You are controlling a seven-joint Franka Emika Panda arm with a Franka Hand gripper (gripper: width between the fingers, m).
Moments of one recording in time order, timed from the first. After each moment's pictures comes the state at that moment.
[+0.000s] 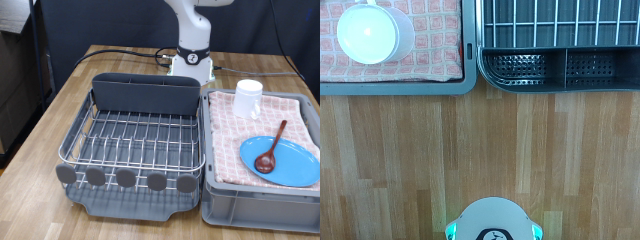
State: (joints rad) arm 0.03 -0.75 -0.02 -2.34 -0.02 1.56 0.81
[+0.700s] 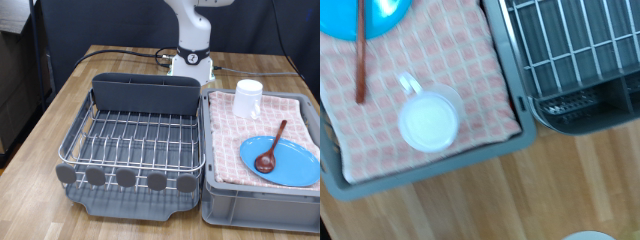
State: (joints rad) arm 0.03 -0.57 0.10 -2.28 0.04 1.74 1.21
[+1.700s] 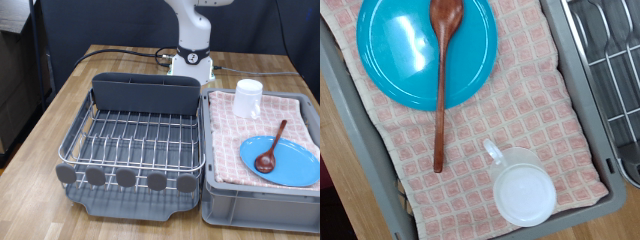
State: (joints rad) arm 0.04 -0.35 0.26 -2.15 0.01 1.92 1.42
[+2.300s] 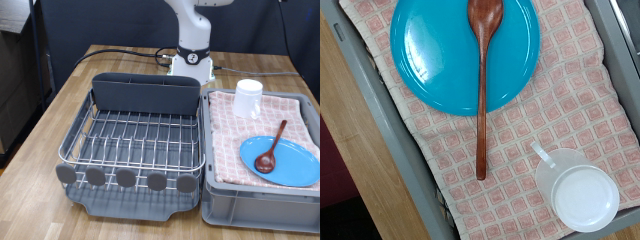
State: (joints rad) arm 0.04 -0.22 0.36 -2.07 -0.04 1.95 1.60
